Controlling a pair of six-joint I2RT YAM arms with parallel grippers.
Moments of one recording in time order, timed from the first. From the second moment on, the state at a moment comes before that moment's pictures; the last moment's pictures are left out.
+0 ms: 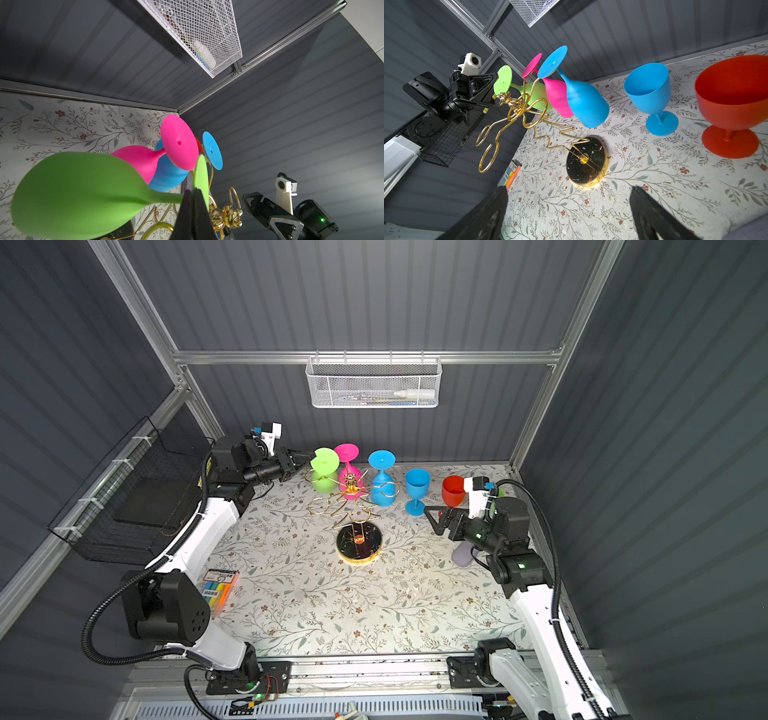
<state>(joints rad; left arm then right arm) -0.11 1.59 1.44 -0.02 0.88 -0.78 0.12 0.89 0.91 -0.35 -0.58 0.47</state>
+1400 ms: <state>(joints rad) 0.07 1.41 1.58 0.26 1.01 -1.09 0.16 1.01 1.14 -0.32 -0.52 0.36</state>
